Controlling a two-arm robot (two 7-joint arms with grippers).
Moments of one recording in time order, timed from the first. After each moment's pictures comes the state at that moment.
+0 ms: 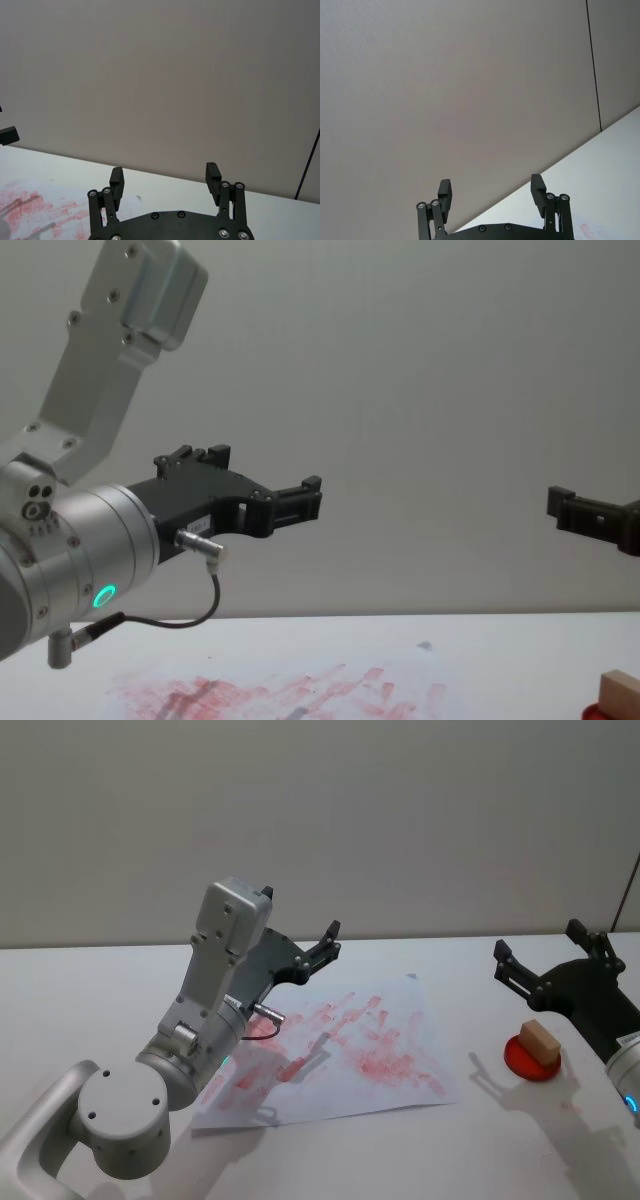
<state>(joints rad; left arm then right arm) -0.24 0.38 0.45 -1.63 -0.20 0.01 -0.01 -0.01 0.34 -0.23 -1.77 0.29 0.03 0.07</state>
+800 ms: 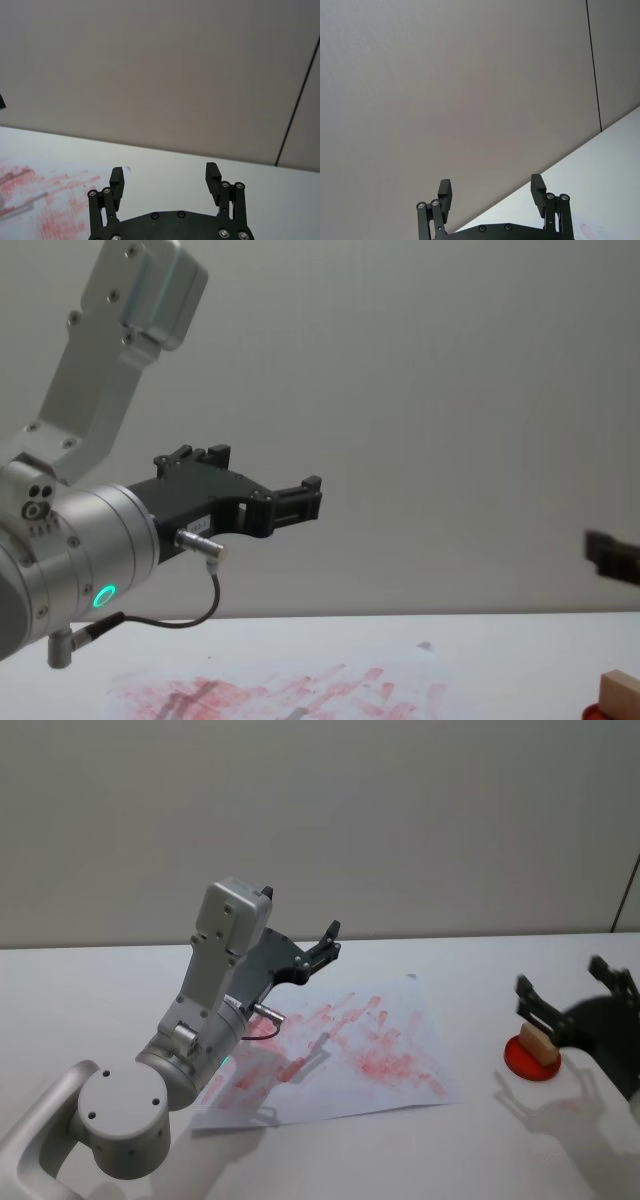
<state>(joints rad) -0.24 0.38 0.45 -1.63 -0.20 0.01 -0.01 -0.11 0.39 -0.21 -1.82 0.31 0.05 0.02</state>
